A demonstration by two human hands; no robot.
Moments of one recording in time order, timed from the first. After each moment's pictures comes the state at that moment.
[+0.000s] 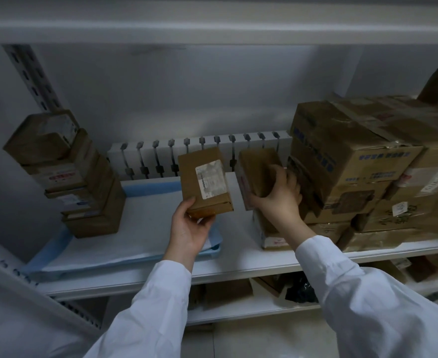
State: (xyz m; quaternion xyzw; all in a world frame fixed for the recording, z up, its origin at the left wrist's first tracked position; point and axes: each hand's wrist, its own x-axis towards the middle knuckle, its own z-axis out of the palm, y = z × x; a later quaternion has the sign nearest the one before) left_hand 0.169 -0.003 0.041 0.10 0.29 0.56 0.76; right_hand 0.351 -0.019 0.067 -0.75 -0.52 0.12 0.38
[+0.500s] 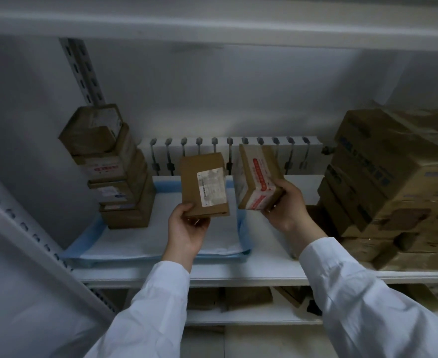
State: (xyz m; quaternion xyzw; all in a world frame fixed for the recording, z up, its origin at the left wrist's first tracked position) left_hand 0.095 0.014 0.034 0.07 0.30 0.61 0.73; right_hand 0.292 0.014 0.066 -0.40 -0.19 0.65 0.62
